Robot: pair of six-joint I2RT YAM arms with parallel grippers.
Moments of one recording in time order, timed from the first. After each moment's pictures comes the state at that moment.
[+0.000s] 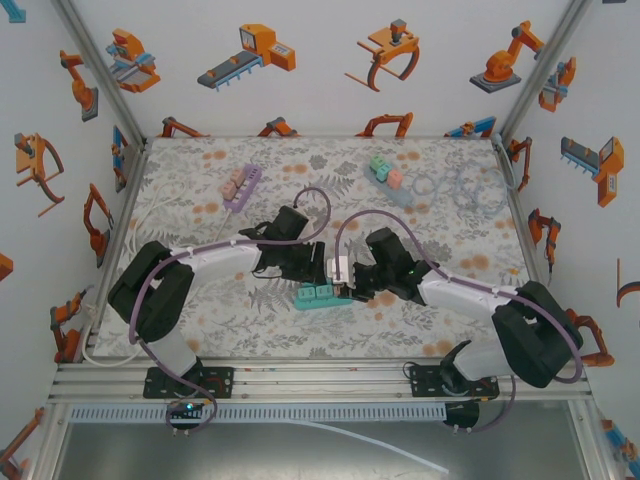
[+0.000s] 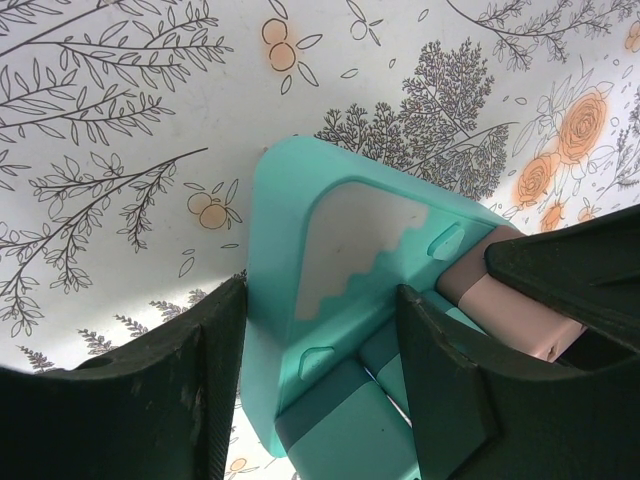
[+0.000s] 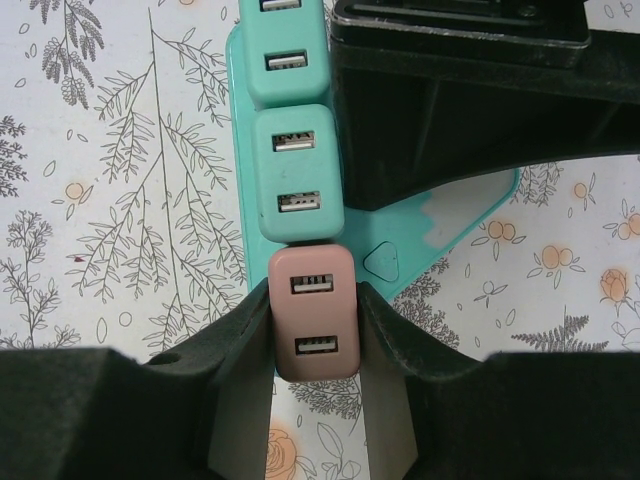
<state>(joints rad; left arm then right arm) -0.78 1.71 0.98 -0.28 0.24 -0.46 0.70 1.36 0.61 -0.04 -0.62 -0.77</state>
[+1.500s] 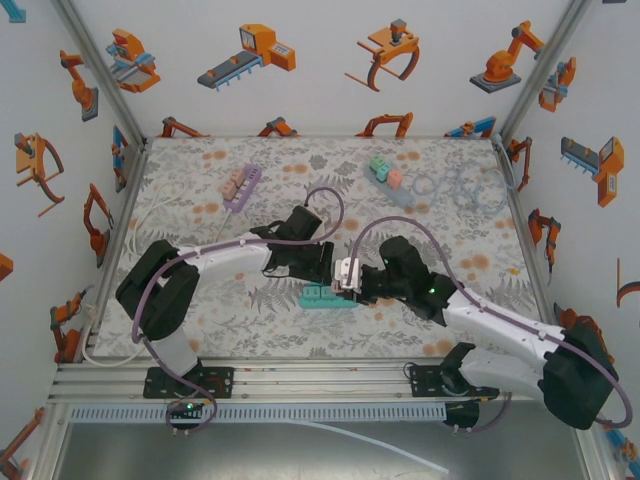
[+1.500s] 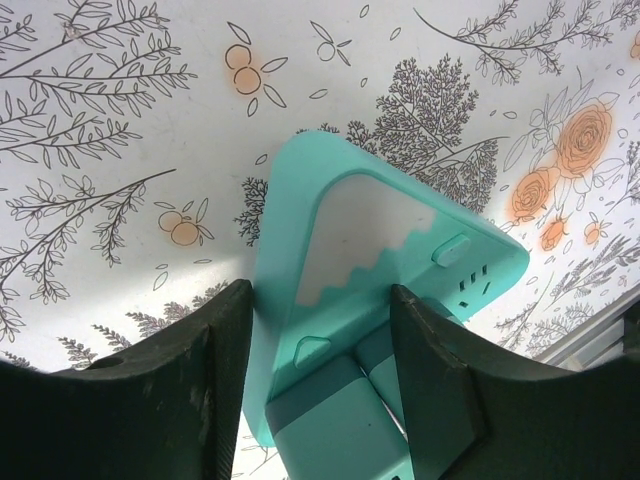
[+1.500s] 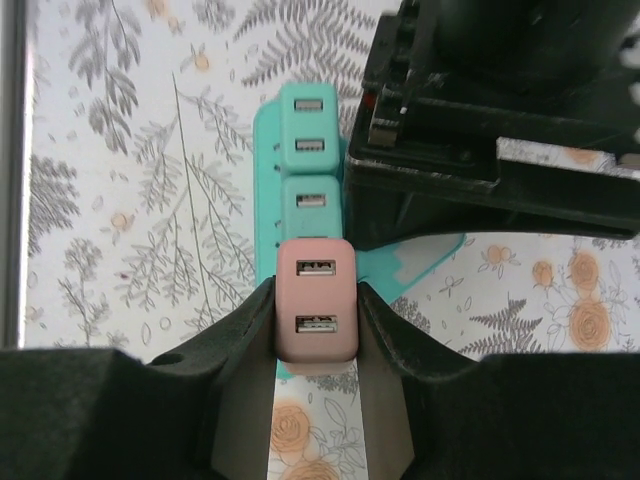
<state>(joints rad) -0.84 1.74 1.06 -0.34 0.14 -0.46 0.80 1.04 0.56 -0.03 -0.51 -0.56</state>
